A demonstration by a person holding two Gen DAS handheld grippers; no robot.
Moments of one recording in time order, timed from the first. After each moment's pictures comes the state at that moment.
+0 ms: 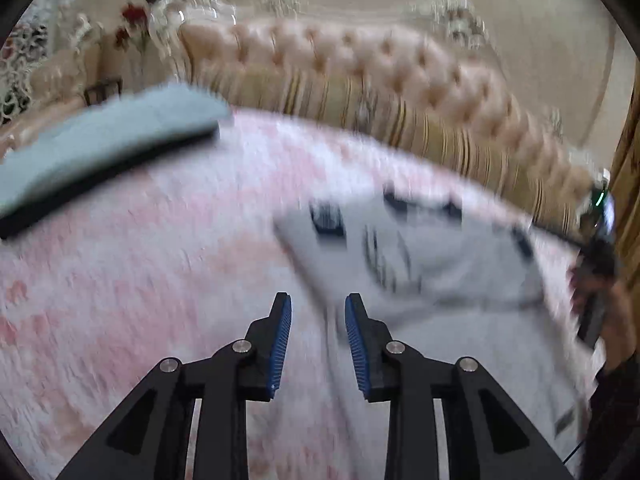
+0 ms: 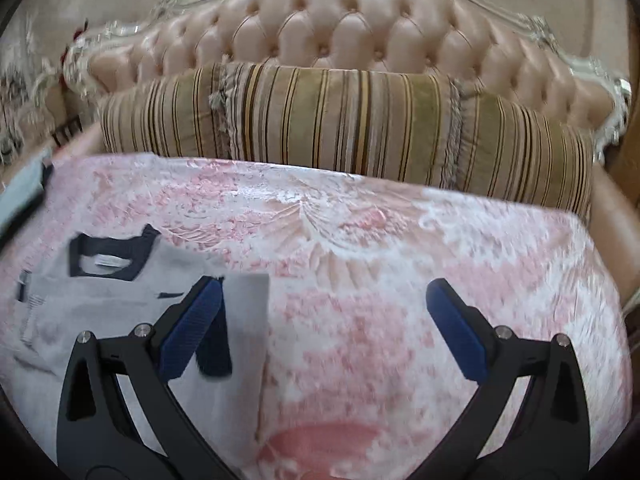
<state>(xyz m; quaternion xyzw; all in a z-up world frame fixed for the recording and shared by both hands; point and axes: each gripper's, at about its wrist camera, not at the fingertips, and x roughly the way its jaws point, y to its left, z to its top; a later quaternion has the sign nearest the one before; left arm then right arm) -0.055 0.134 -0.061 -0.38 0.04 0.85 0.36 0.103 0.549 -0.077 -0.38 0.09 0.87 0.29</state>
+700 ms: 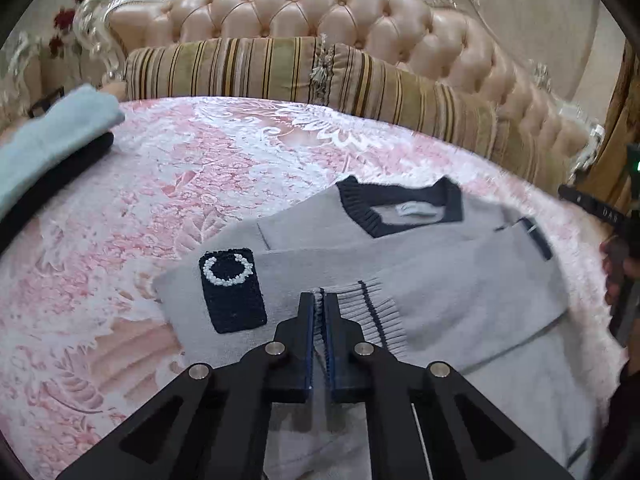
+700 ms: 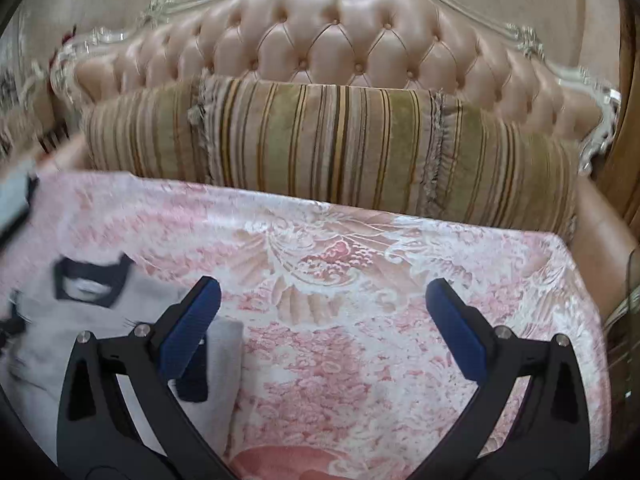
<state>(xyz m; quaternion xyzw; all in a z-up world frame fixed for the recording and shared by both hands) -0.101 0.237 -0.102 -0.44 0.09 0.80 0.40 0.117 0.586 -0.051 -0.36 0.11 0.88 0.30</state>
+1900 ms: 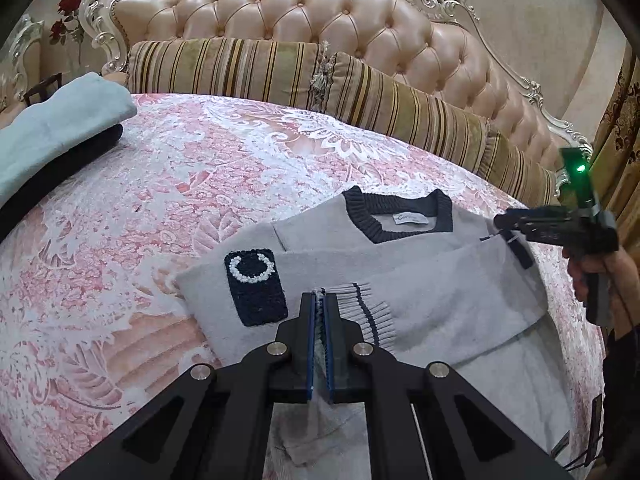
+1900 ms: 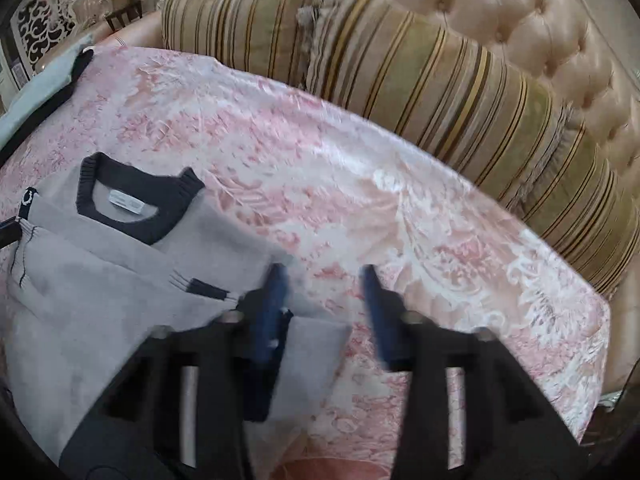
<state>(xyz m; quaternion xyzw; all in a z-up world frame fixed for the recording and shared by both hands) -0.110 0.220 -0.095 -0.44 0.07 0.79 0.41 0.014 0.552 -0.097 -0.52 0.04 0.84 0.14</state>
